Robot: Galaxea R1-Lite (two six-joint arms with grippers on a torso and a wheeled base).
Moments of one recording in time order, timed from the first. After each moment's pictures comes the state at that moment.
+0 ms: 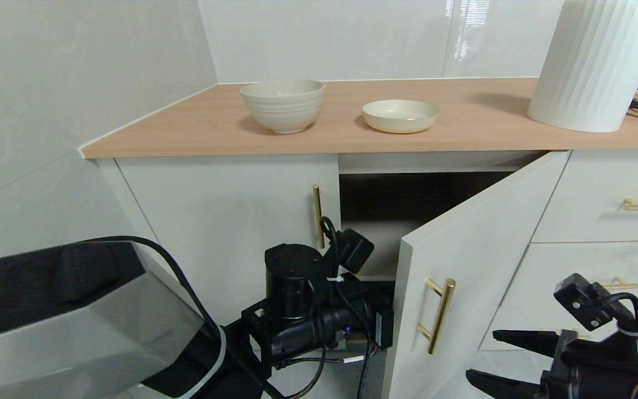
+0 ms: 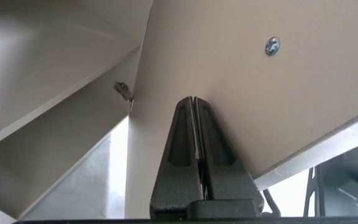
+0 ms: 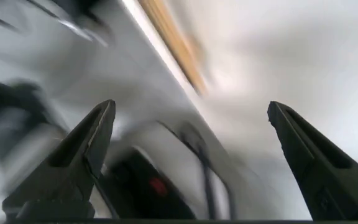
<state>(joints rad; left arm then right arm) -0.79 2.11 -0.77 -1.19 -0.34 -0.26 0.49 1.41 -0.18 -0.79 0.33 0.10</state>
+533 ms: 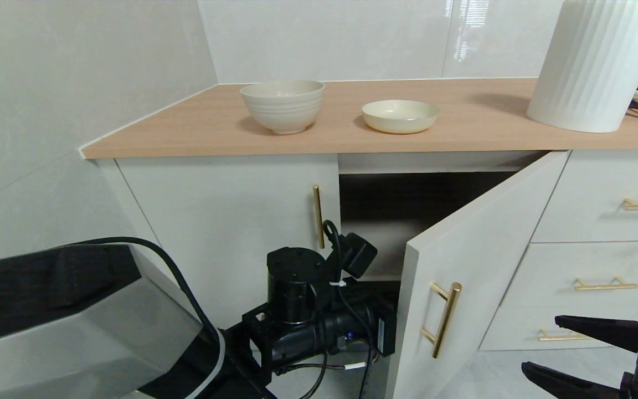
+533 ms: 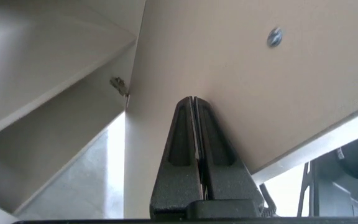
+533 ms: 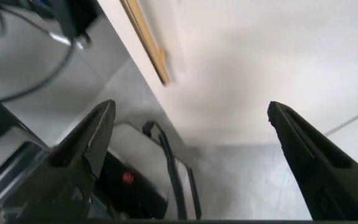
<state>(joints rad) -0.81 2.10 -0.76 -1.17 -0.34 -0.26 0.54 1.04 -0.35 -0.32 0.15 0.06</state>
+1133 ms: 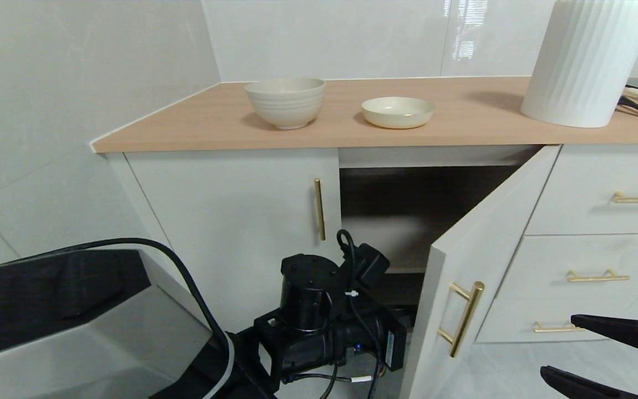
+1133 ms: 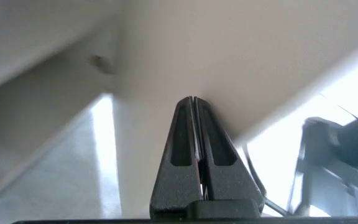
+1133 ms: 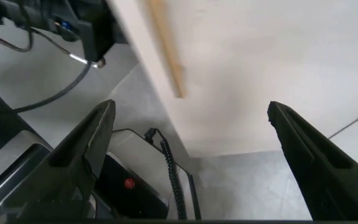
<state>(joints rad) -0.85 2.12 -0.78 -1.10 -0.34 -0.26 0.54 0.96 -0.35 -0.28 0.15 0.05</state>
